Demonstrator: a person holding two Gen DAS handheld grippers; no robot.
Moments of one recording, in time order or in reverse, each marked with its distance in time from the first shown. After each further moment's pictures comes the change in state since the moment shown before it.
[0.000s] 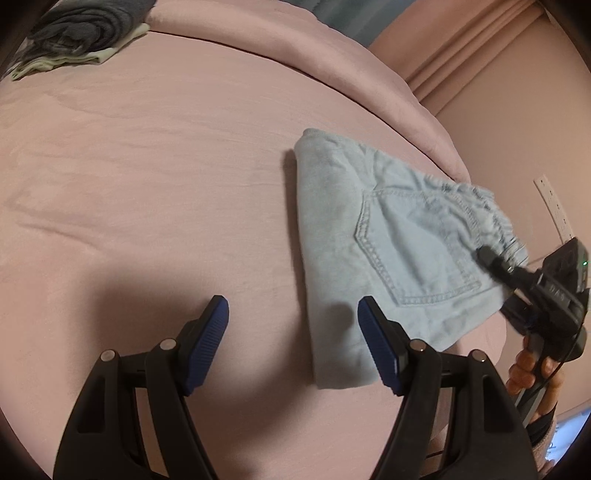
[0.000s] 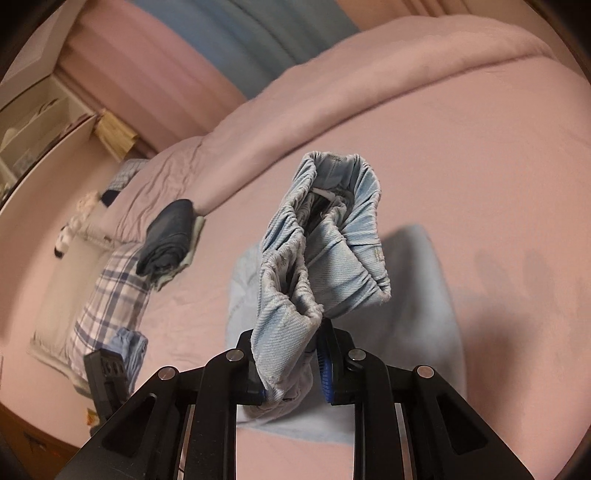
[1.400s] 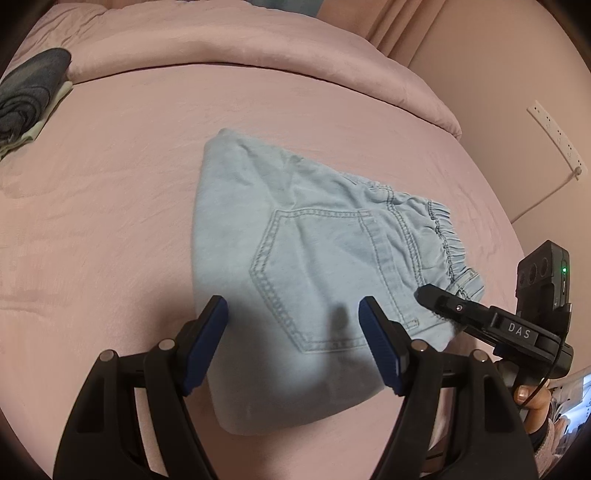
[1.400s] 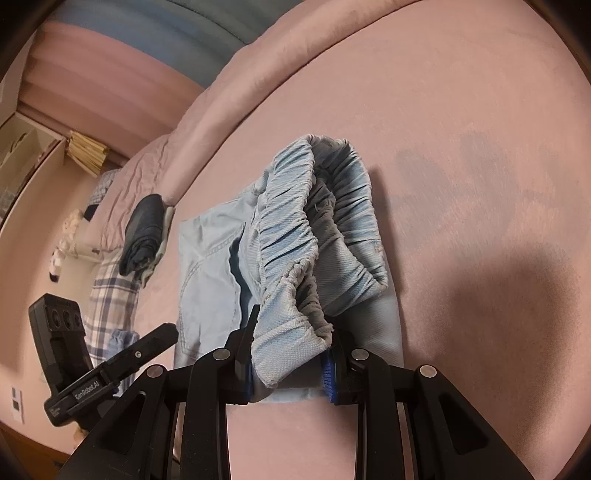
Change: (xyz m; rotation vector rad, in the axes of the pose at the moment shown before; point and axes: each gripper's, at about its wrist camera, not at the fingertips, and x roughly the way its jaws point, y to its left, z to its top) left arm 0.046 -0.084 0.024 0.250 0.071 0.080; right arm 0.012 -0.058 -0.031 0.148 0.079 0.008
